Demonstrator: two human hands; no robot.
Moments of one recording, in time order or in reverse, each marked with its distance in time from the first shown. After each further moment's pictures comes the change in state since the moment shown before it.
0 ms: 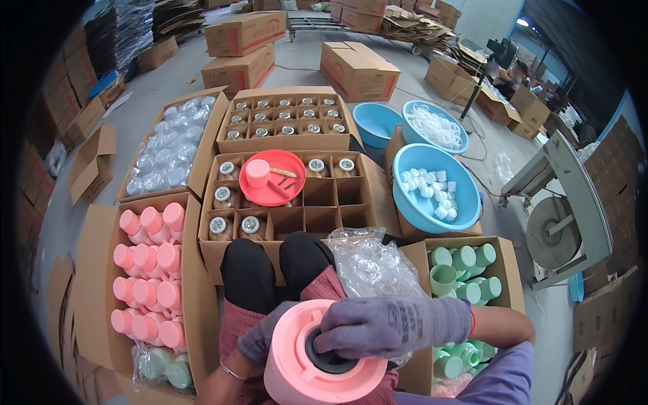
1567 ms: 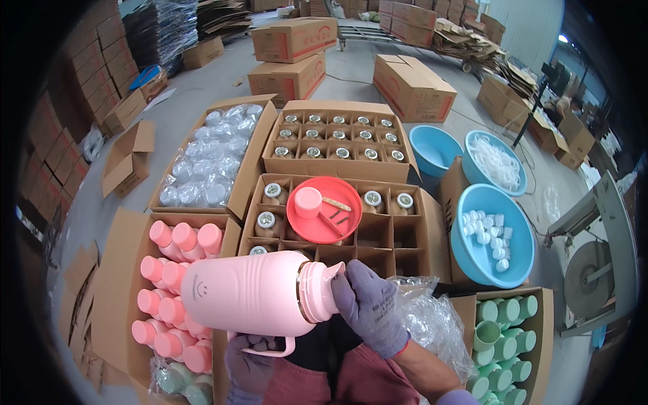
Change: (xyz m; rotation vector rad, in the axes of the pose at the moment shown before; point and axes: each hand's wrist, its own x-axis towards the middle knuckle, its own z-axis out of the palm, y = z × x) left_hand -0.038 0.023 -0.072 -0.515 0.867 0.695; right_hand 0.118 0.141 0.023 -0.222 0.887 0.383
